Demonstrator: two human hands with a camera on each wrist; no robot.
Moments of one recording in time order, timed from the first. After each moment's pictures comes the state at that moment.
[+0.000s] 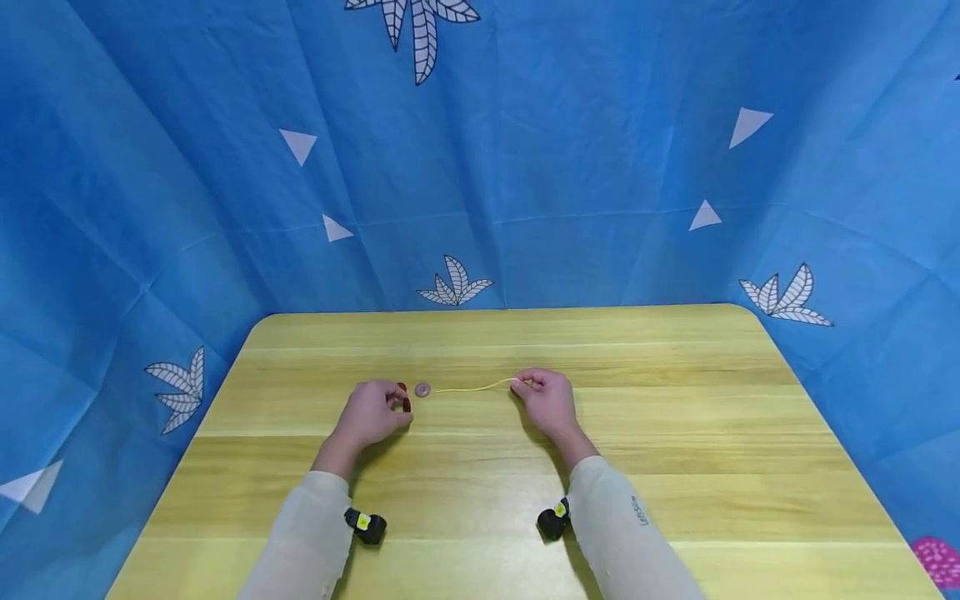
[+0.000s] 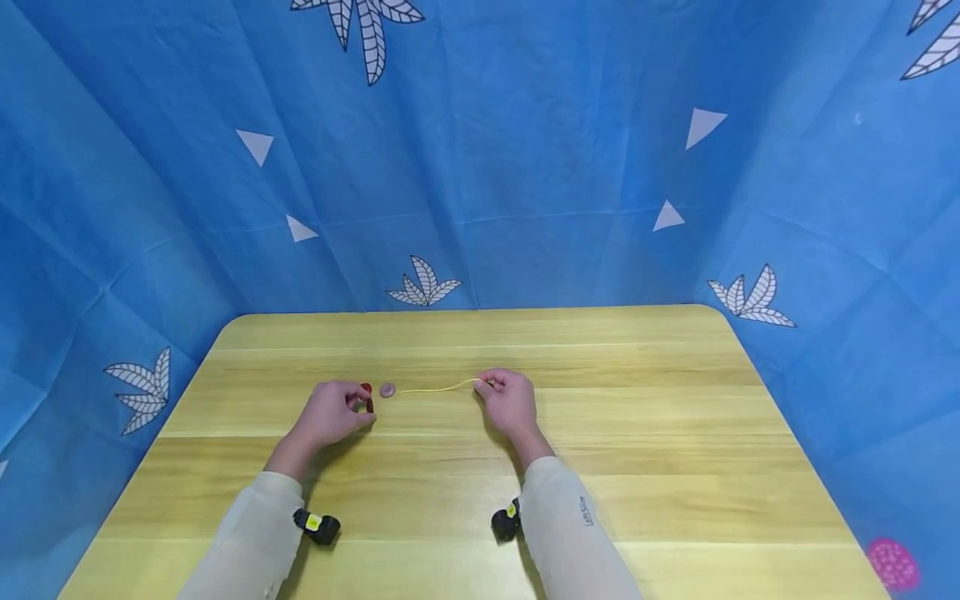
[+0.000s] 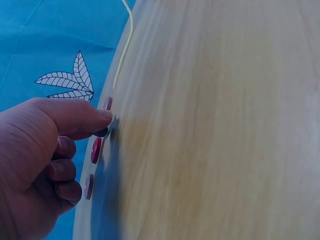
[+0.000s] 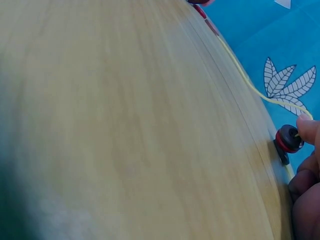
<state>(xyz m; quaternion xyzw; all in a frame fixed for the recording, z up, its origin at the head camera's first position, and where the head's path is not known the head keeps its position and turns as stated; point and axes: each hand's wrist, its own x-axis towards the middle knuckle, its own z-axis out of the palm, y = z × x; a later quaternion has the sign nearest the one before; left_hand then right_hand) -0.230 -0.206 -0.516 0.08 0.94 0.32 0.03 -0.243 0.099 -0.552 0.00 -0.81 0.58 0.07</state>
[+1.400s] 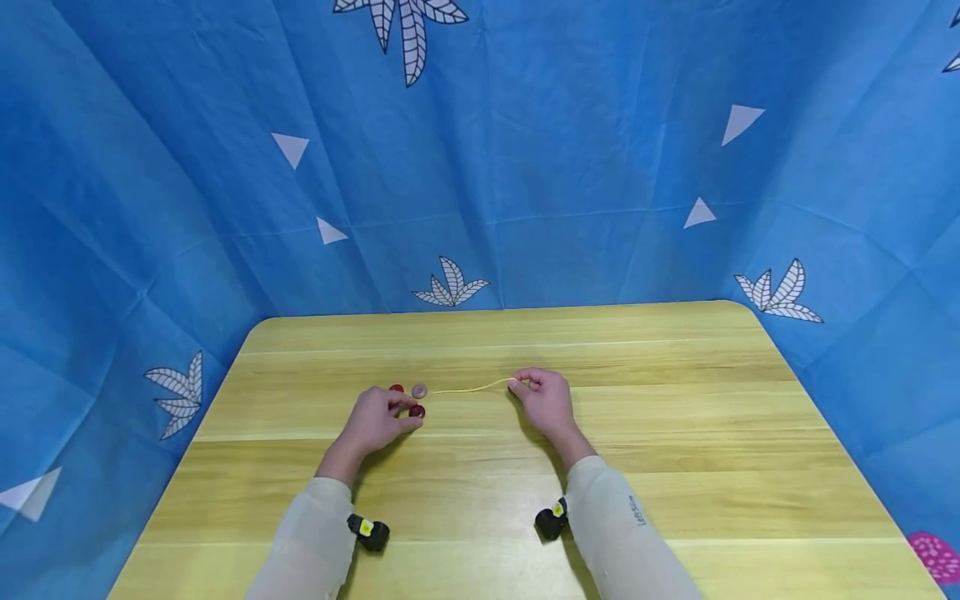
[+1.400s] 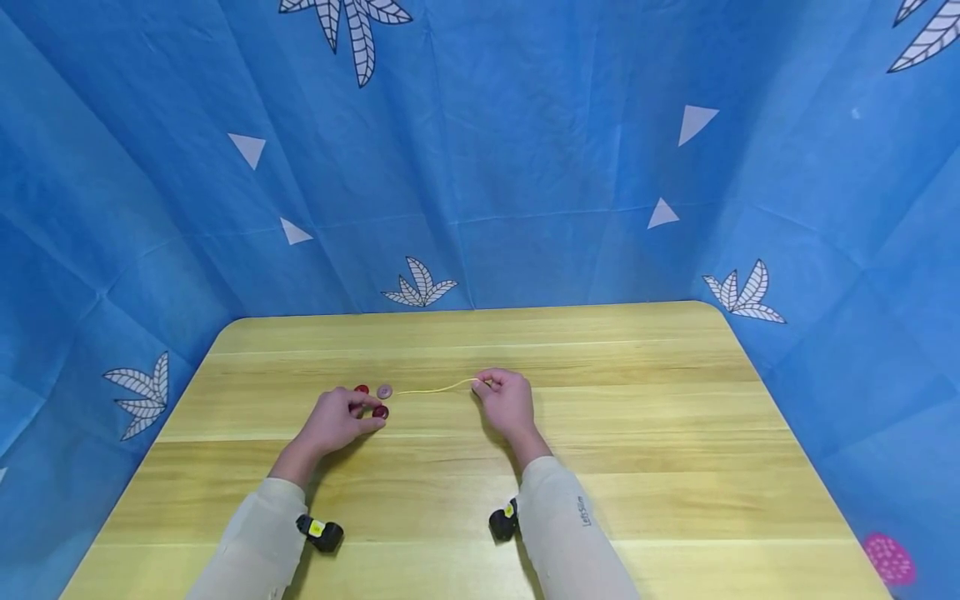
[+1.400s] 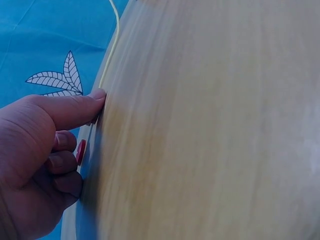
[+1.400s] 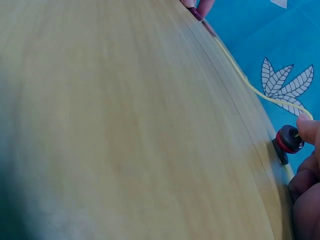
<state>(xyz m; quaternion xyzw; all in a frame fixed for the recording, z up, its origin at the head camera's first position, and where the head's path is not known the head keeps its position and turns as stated) -0.228 -0.199 -0.528 0.08 0.93 0.36 0.06 -0.243 0.101 -0.552 0.00 -0.80 0.59 0.07</state>
